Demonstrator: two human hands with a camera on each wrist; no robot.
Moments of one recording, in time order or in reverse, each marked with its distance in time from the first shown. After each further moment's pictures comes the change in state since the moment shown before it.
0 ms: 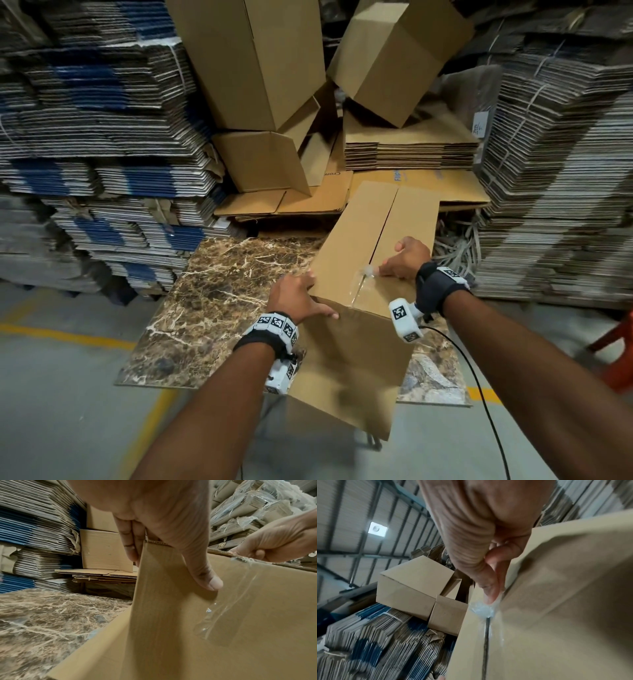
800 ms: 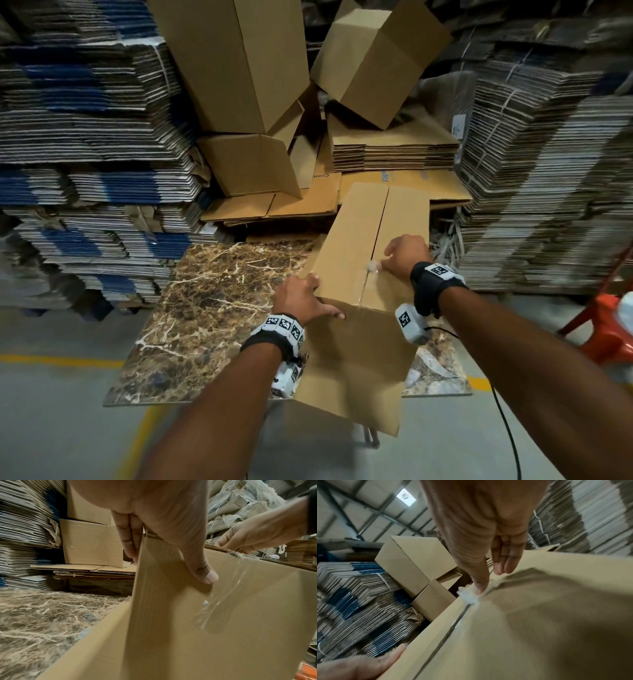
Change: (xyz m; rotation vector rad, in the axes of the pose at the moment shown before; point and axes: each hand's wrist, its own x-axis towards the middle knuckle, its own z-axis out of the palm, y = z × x) left_hand 0.018 -0.015 0.015 0.020 -0.027 0.026; right_hand -0.019 -0.021 0.008 -0.593 0.124 -0.192
